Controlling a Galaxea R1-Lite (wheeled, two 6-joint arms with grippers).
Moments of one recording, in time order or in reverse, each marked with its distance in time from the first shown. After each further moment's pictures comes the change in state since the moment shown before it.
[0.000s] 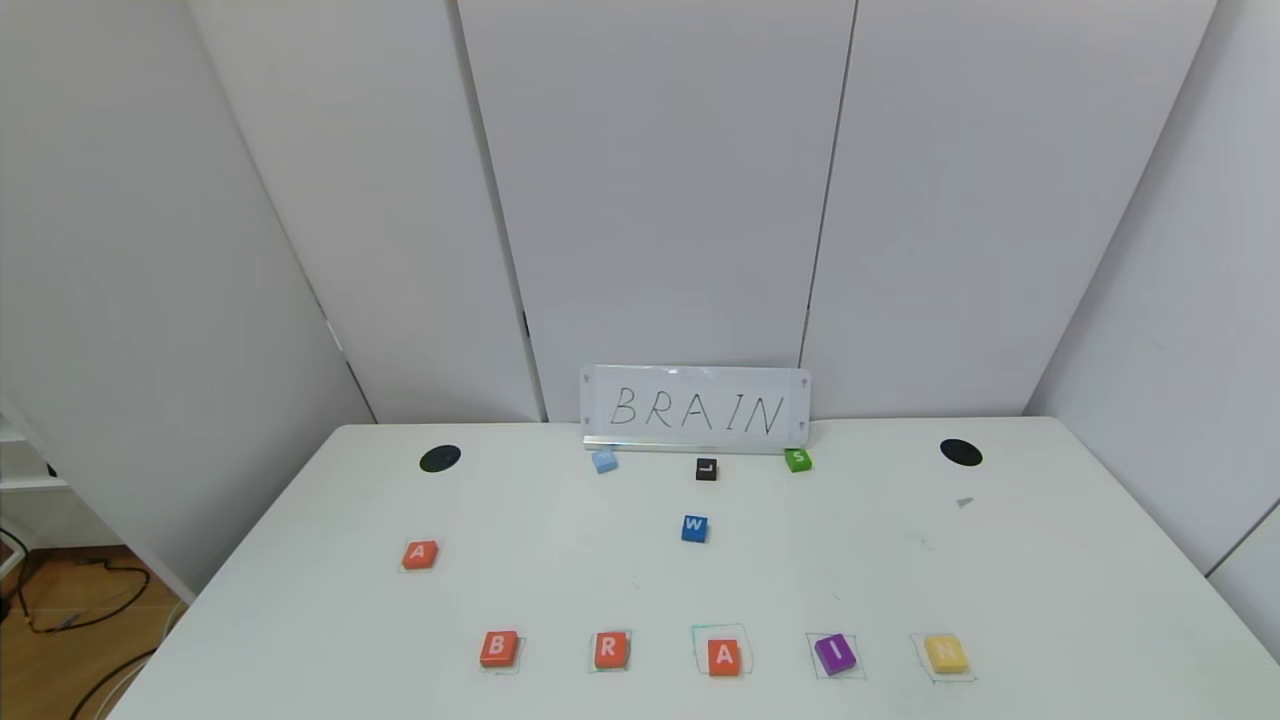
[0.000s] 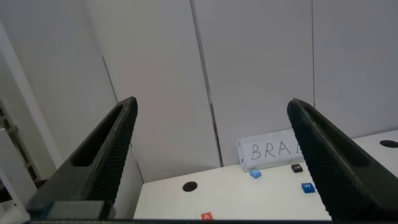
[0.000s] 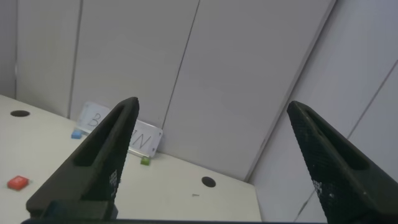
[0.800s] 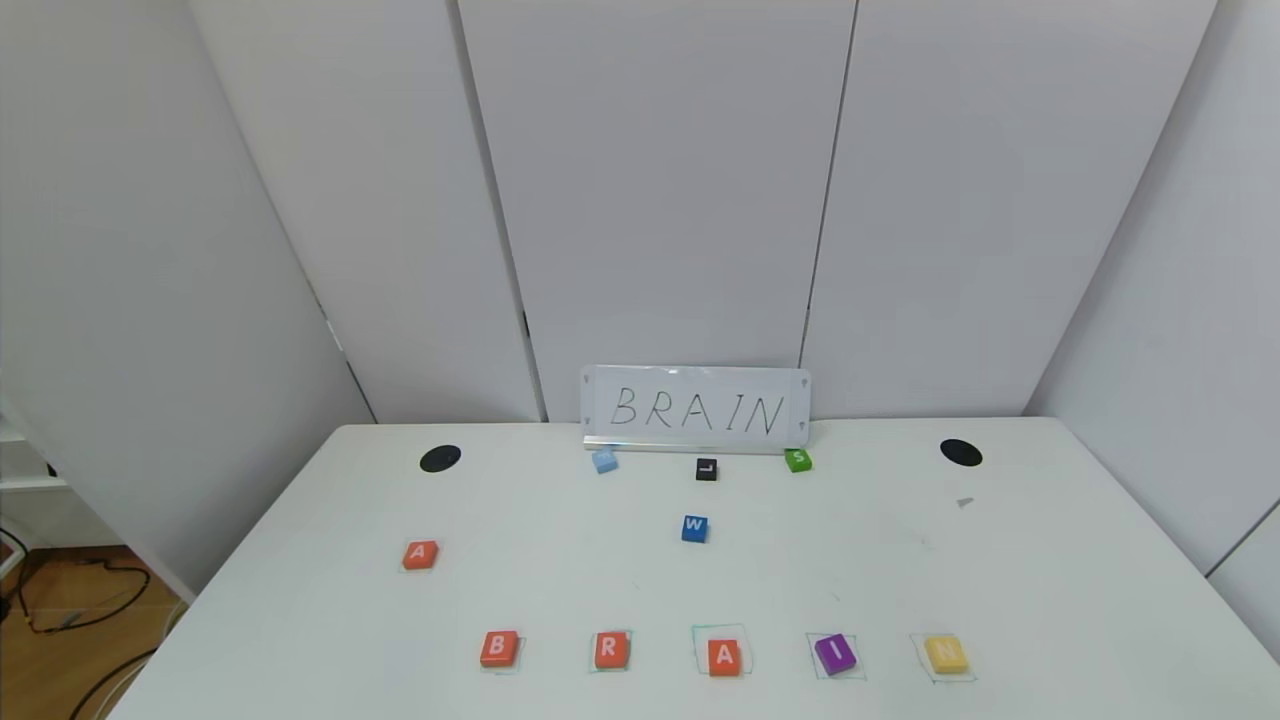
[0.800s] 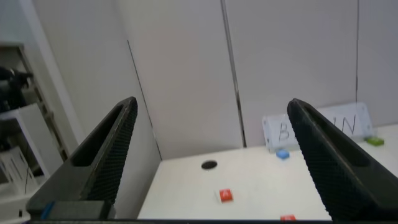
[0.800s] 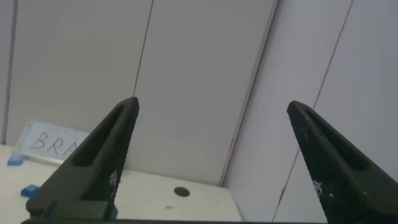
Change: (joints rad) left arm 0.011 -0.202 0.521 -0.303 0.103 0.052; right arm -0.009 -0.154 0.499 -0.487 -0.174 0.001
